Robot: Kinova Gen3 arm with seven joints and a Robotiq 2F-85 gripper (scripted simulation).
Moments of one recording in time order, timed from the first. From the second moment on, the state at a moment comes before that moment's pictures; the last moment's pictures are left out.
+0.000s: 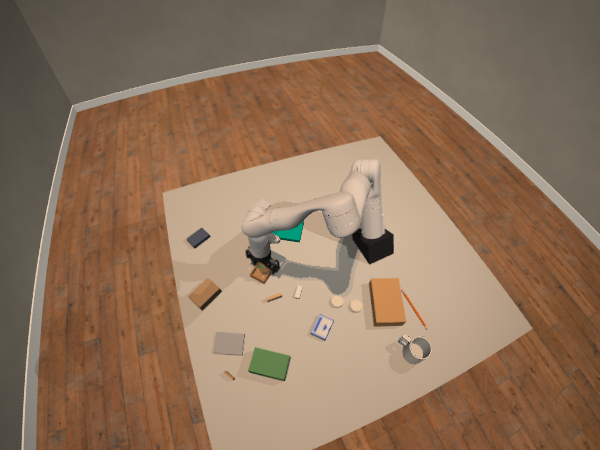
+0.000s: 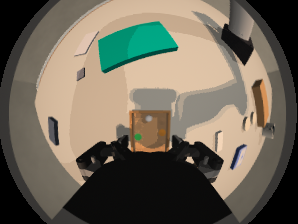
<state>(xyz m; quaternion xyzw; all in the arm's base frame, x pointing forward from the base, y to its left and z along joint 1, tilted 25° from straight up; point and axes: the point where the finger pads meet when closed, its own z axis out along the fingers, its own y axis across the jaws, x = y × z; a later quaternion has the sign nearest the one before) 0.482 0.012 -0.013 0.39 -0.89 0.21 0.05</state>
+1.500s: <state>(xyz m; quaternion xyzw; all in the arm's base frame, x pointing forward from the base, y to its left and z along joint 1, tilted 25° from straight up) 0.483 0.012 -0.012 0.39 -0.89 0.21 0.05</state>
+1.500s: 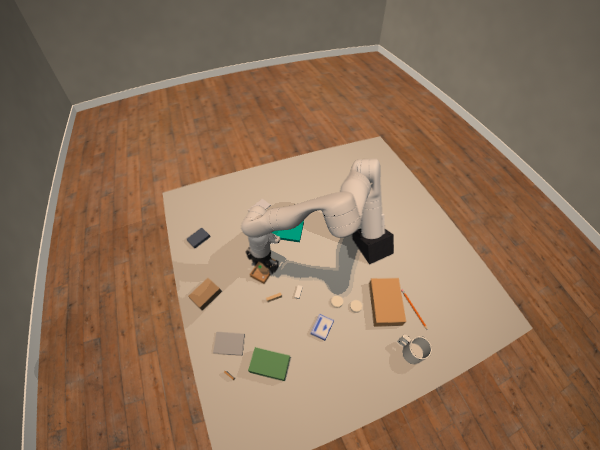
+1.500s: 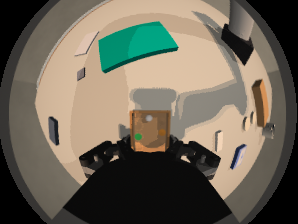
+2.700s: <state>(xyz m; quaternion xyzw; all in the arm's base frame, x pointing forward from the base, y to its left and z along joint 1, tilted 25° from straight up) 0.477 0.030 0.031 0.39 -0.89 0.21 0.05</state>
